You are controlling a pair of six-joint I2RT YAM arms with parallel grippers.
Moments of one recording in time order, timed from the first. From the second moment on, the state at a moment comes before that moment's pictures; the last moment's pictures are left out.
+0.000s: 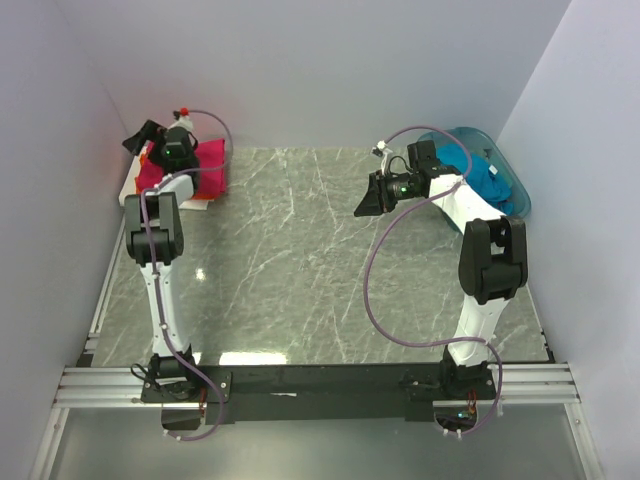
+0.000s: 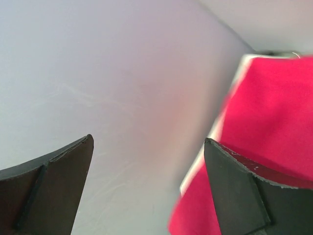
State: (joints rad) left arm 0.07 2.40 1.79 0.56 -0.80 0.93; right arm 0.16 1.90 1.49 -0.56 -0.99 -0.20
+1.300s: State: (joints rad) left arm 0.35 2.14 1.76 -0.12 0.28 -0.48; right arm 0.17 1.90 1.49 -0.60 -0.99 -0.25
